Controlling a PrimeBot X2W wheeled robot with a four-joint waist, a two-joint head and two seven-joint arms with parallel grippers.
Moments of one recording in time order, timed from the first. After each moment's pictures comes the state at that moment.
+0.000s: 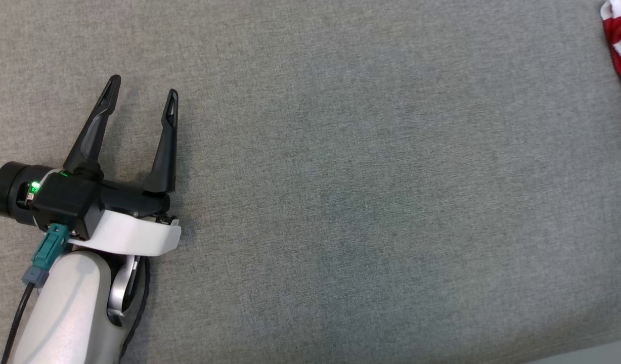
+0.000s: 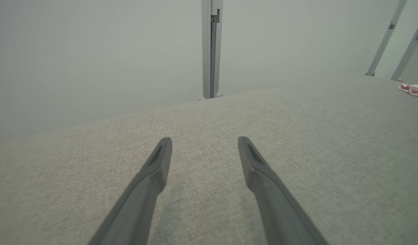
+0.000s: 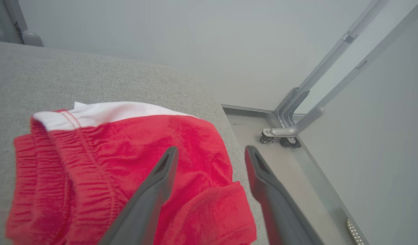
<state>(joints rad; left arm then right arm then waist) -0.36 0.24 -0.17 -0.04 -0.15 0.00 -0.18 -0.73 -0.66 0.07 0.72 0.43 0.13 -0.17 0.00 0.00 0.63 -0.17</state>
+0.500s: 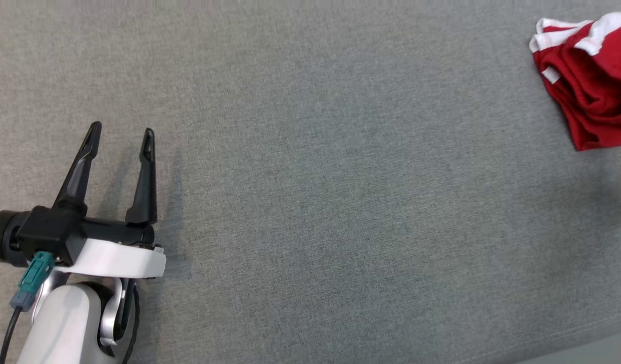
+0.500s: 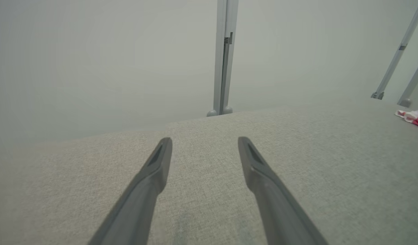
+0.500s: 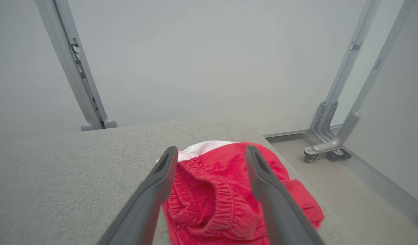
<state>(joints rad) -0.25 0.23 -0.12 0.00 -0.21 0.04 -0.19 -0.55 -0.40 -0.02 0.51 0.48 0.13 -0.26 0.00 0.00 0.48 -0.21</state>
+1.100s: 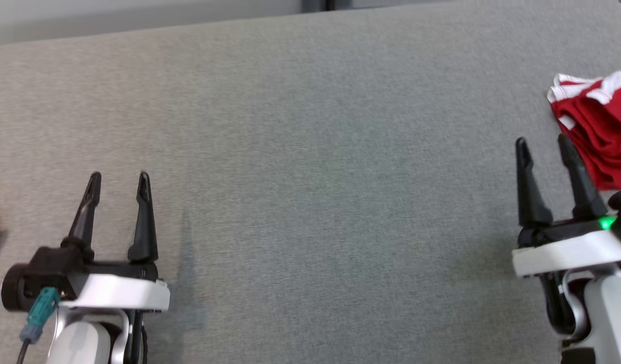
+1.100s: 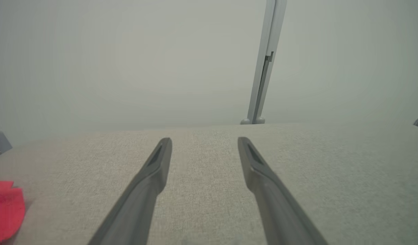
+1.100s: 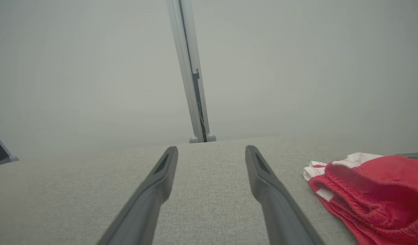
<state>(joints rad) -0.15 0.19 -0.09 0.04 -0.27 0.08 -0.23 -0.29 -0.14 0.05 0.16 0.33 0.13 -0.24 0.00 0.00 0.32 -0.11</state>
